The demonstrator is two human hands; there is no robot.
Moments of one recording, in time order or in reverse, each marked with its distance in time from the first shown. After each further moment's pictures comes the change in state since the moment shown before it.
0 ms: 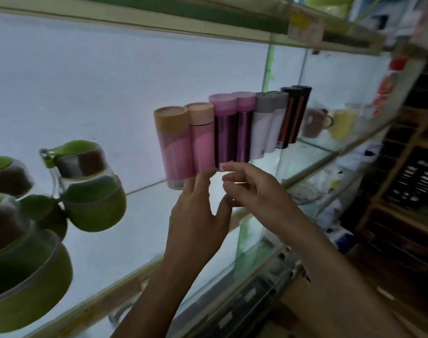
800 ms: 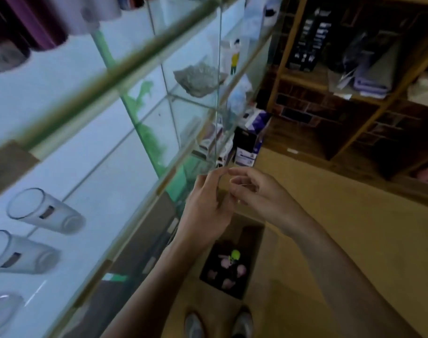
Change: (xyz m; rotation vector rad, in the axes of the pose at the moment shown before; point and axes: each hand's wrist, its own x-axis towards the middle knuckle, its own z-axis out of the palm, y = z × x) left_hand -0.126 0.008 0.242 -0.191 -0.845 -0.047; right_hand -0.173 0.210 -0.123 -0.030 0.251 0.613
